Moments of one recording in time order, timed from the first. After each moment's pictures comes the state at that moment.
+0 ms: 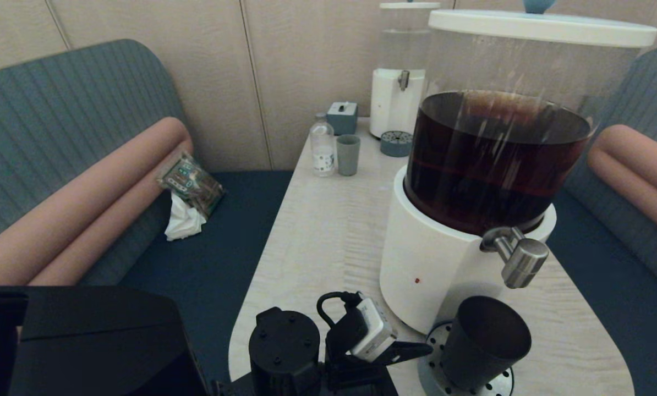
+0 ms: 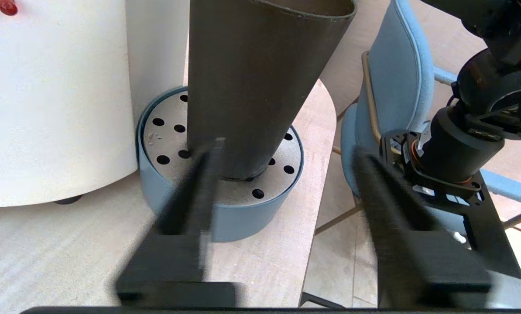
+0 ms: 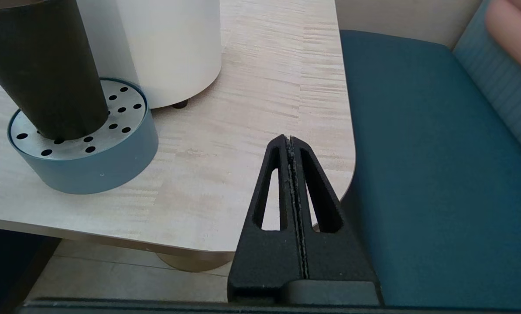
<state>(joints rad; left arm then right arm) -0.93 2.10 -0.50 -1.52 -0.43 -0.11 -0.01 0.00 0.00 -0.01 0.00 -0.03</state>
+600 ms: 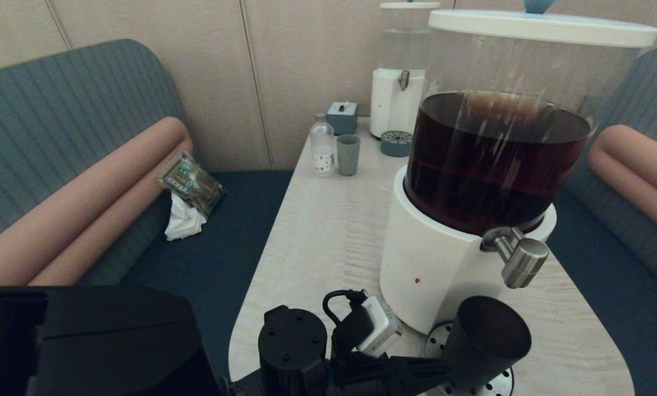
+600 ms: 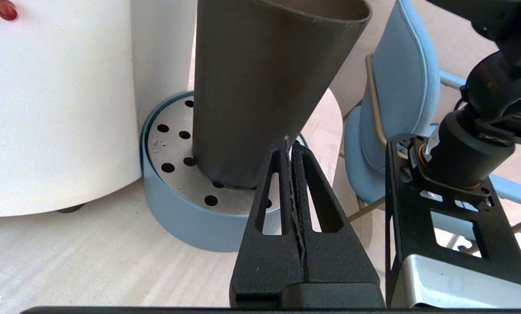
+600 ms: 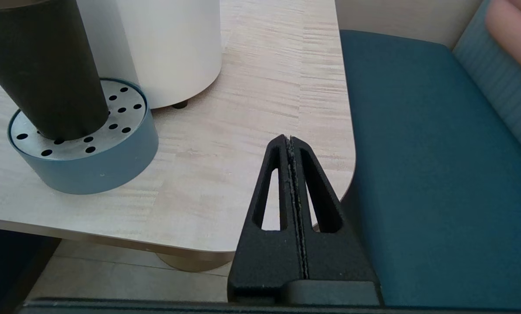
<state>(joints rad) -0.93 2.13 -0.54 -1.52 -0.42 -0.11 -0.01 0.00 0.00 -0.01 0.00 -0.03</state>
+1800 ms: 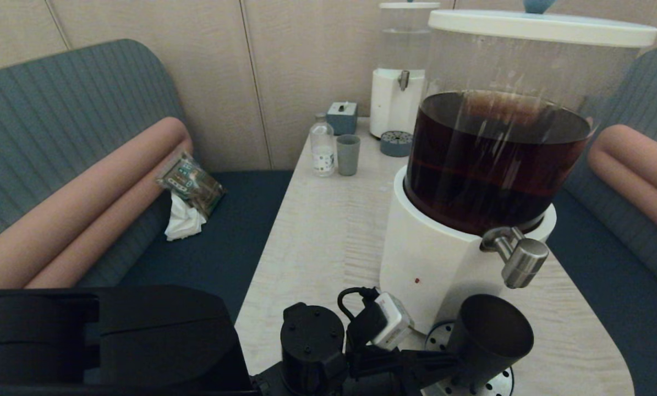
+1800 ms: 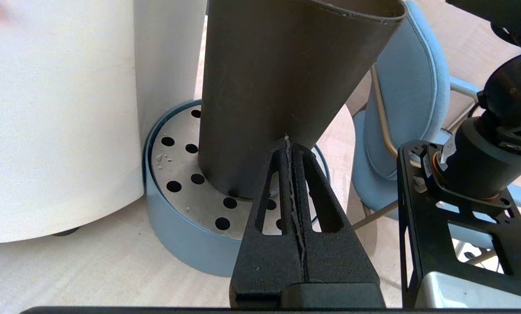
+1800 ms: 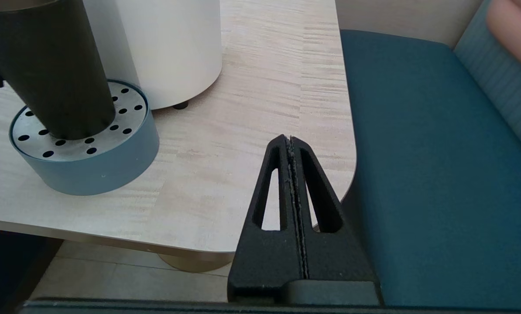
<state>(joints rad) -0.93 2.20 -0.62 -1.52 -0.42 -0.11 -0.01 0.00 0.00 -0.01 0.00 -0.02</state>
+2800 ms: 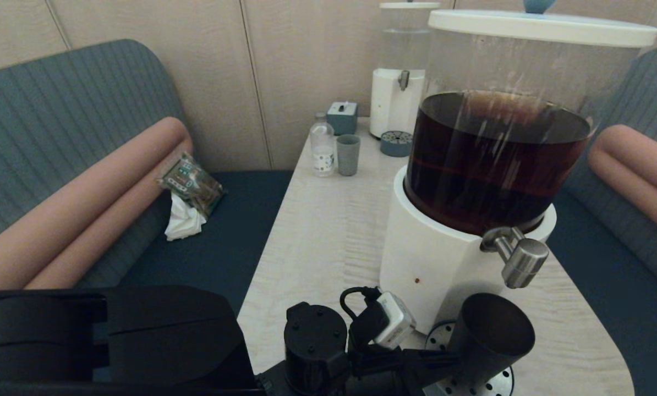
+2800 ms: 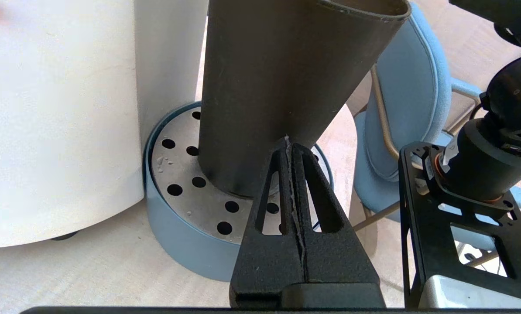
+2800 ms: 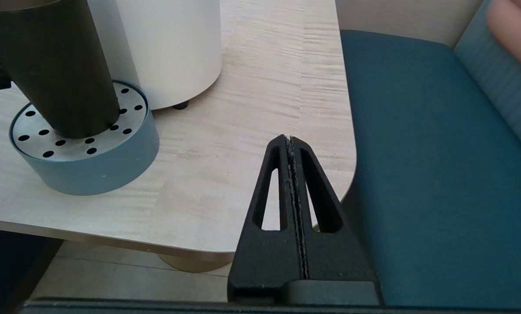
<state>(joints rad) -0.93 2.21 -0.64 -1.52 -0.42 -0.11 -0.01 0.00 0.00 -0.01 0.00 -0.02</state>
